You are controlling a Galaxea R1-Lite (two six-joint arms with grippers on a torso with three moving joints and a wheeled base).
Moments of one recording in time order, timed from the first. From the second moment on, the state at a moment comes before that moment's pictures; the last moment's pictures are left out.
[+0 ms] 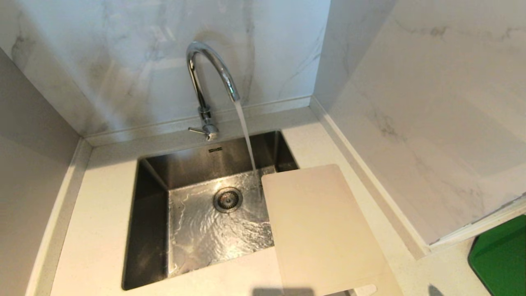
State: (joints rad) left arm 0.00 0.00 0.00 0.00 0.00 0.00; right arm -0.01 0.44 -0.46 0.08 0.16 -0.03
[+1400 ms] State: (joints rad) left arm 0.00 0.00 0.00 0.00 0.00 0.00; right arm 0.15 1.16 -0.95 0.77 0.31 -0.30
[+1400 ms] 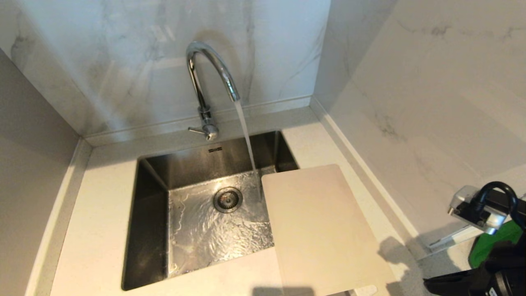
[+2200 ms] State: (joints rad) left arm 0.00 0.00 0.00 0.00 0.00 0.00; right arm 0.41 1.22 -0.96 0.79 0.12 0.24
